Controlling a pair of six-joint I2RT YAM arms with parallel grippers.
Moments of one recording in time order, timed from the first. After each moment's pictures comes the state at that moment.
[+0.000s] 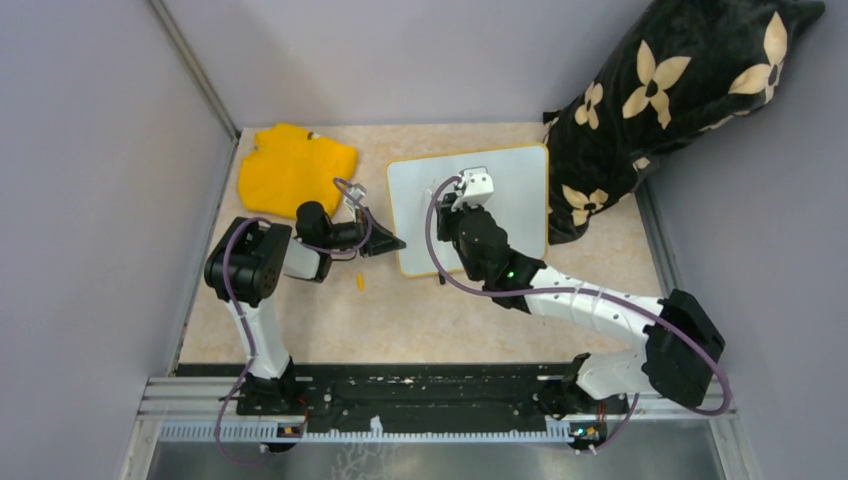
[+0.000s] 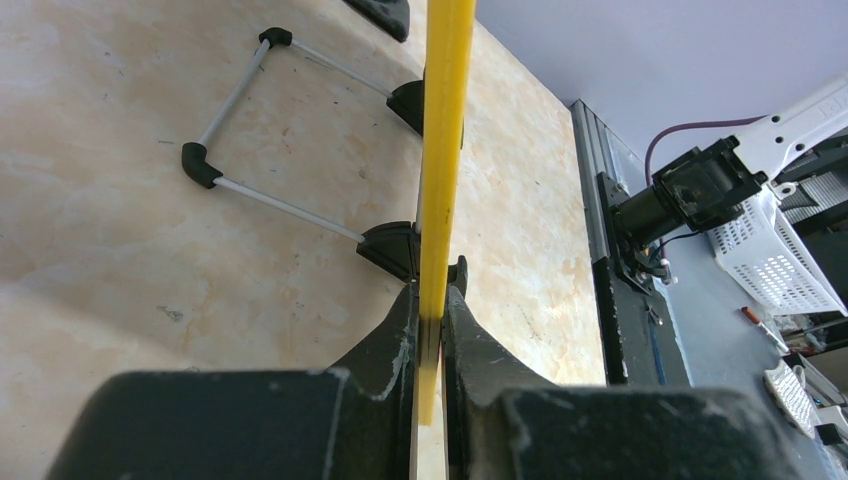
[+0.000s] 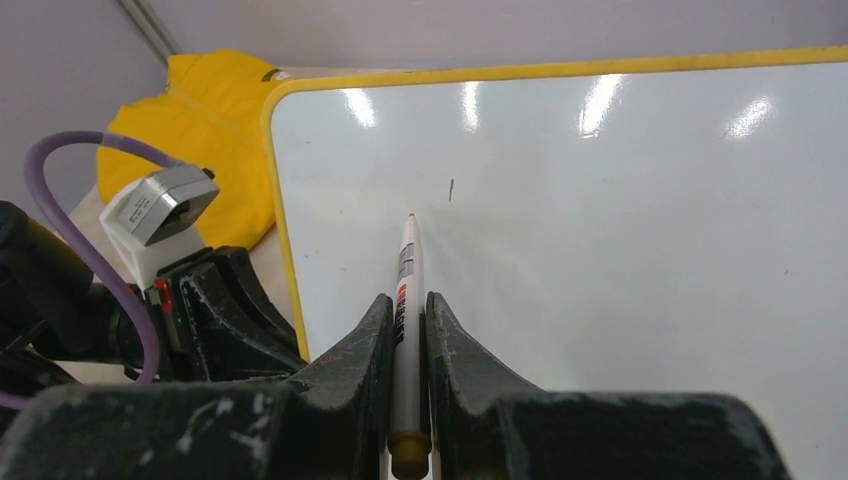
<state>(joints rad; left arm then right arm) -0.24 1.96 0.68 1.25 1.15 -0.61 0.94 1.28 0.86 0.34 0.62 0.24</state>
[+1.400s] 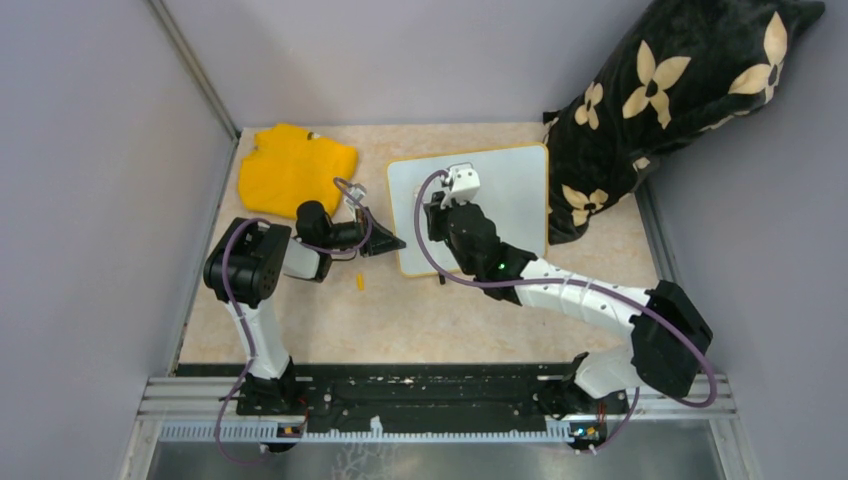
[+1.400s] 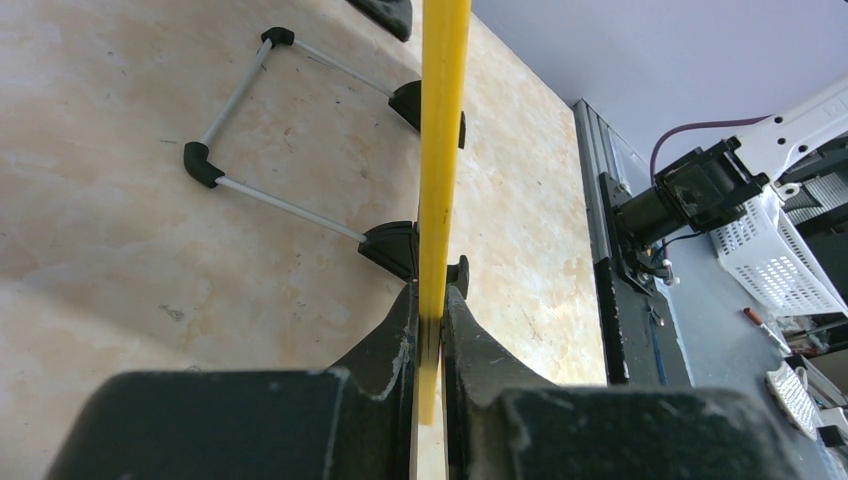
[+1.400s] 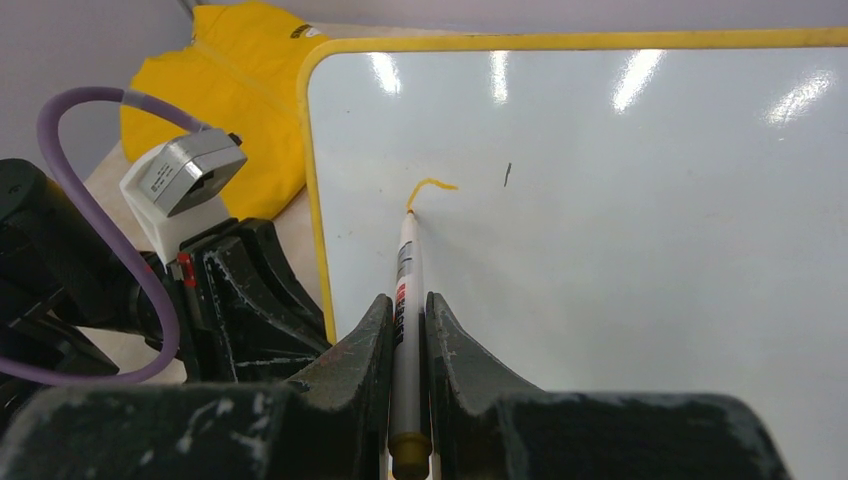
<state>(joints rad) -0.24 1.95 0.68 1.23 1.14 -0.60 0.92 1.37 0.92 0.28 0.52 0.27</state>
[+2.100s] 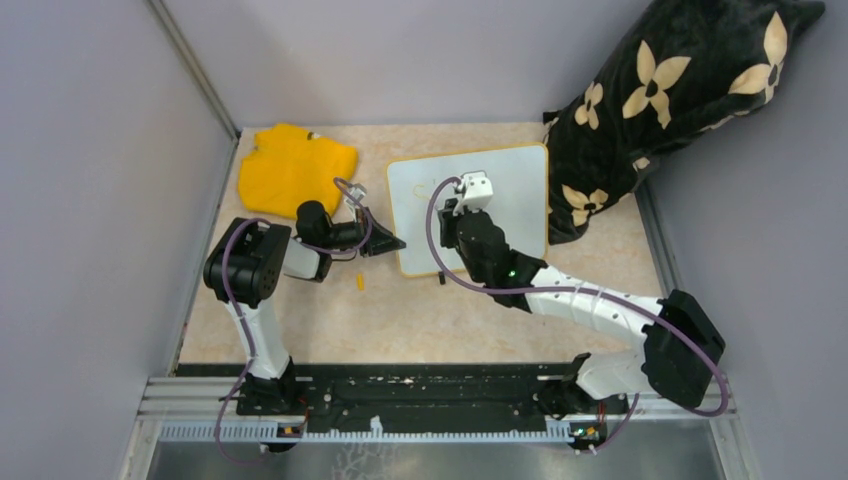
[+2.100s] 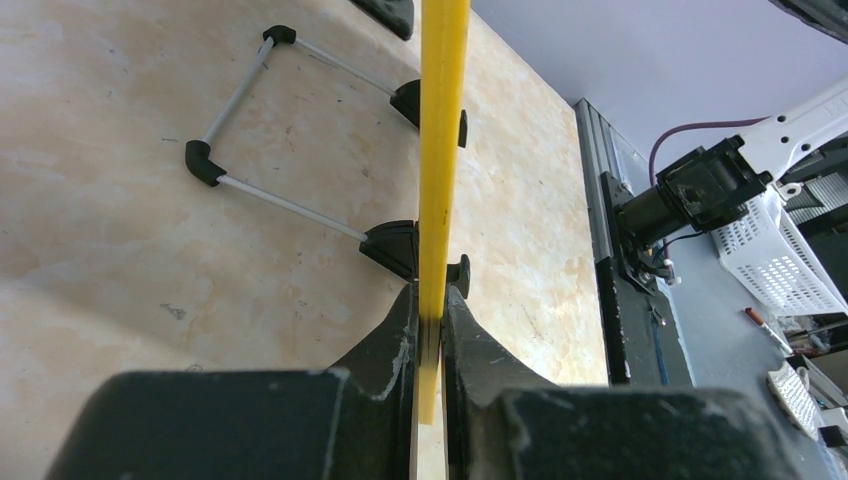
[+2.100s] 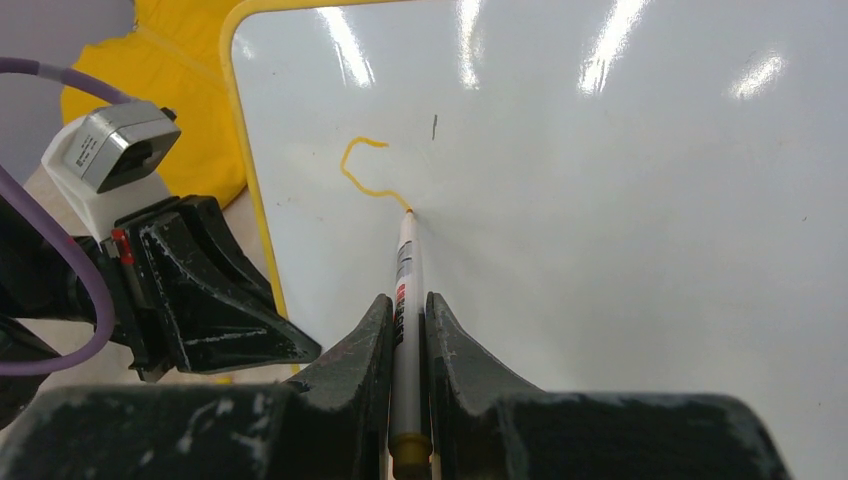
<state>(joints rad) -0.24 1.95 0.68 1.22 1.14 -0.59 0.91 1.29 0.85 0.23 0.58 0.29</state>
